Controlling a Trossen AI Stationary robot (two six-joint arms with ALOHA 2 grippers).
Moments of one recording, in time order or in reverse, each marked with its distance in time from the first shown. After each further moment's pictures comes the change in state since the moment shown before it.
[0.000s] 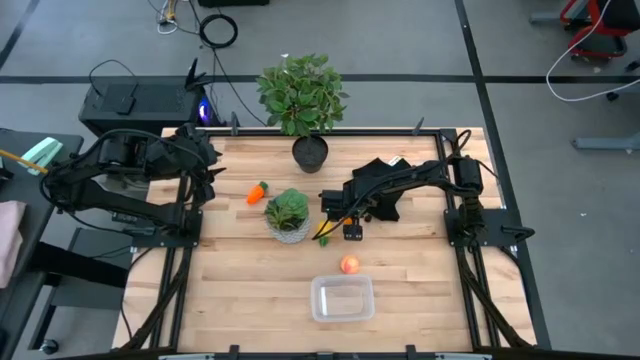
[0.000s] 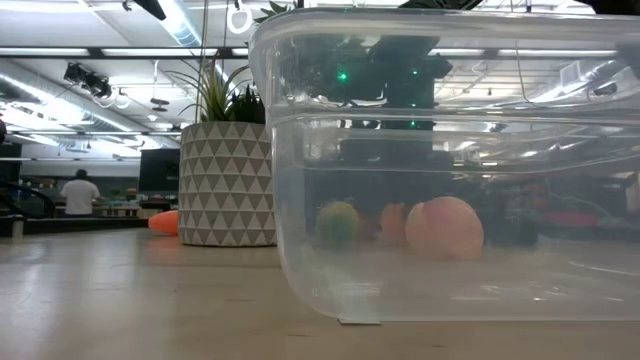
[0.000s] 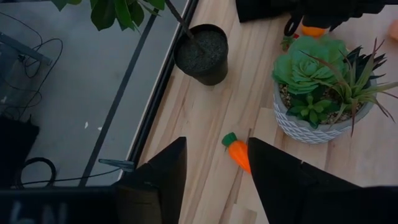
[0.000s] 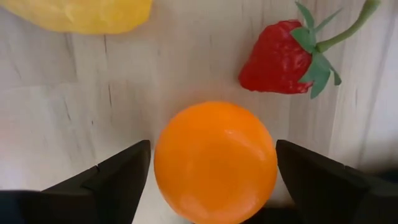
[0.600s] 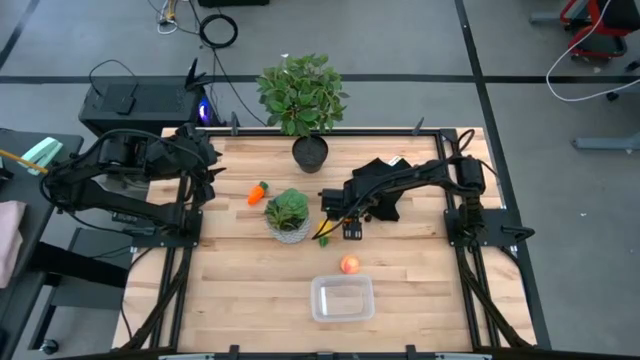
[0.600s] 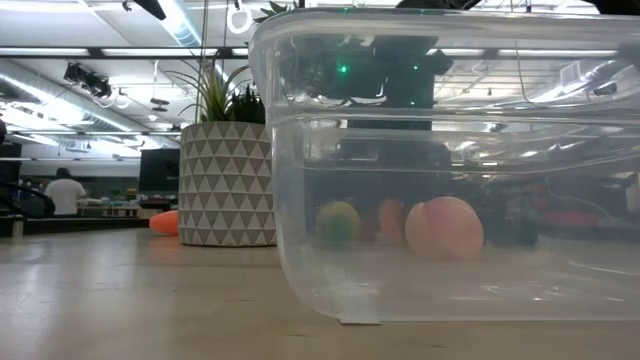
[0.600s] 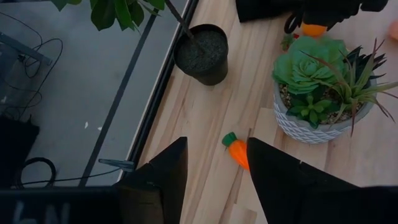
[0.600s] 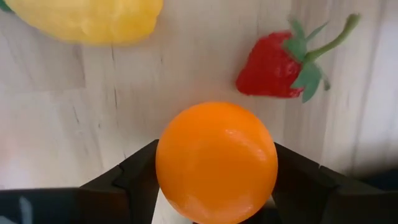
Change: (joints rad) left arm 0.000 0.000 0.000 0.000 0.000 0.000; right arm 0.000 -0.021 0.001 0.009 0.000 0.000
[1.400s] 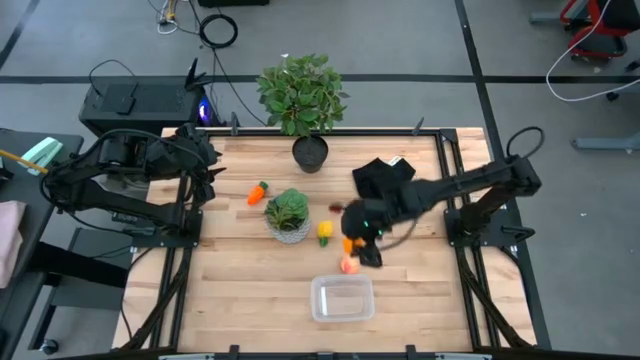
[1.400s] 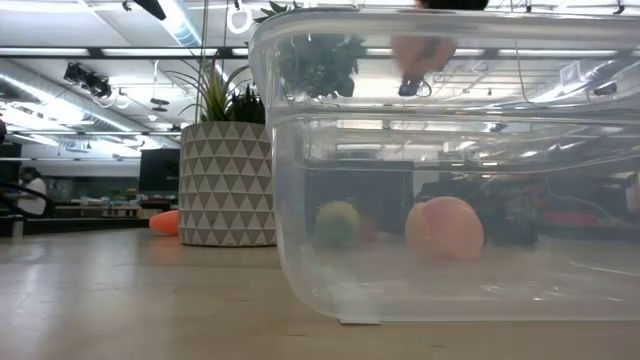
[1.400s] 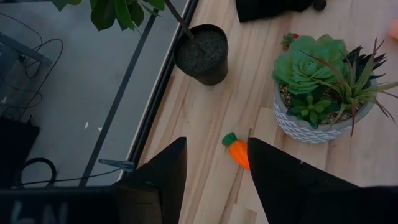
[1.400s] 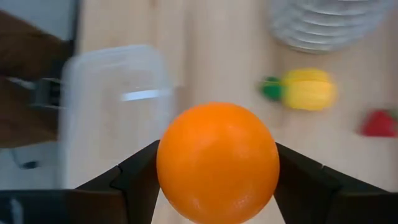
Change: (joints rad) left arm 0.000 0.000 0.000 0.000 0.000 0.002; right arm 0.271 -0.391 0.000 0.048 -0.230 0.274
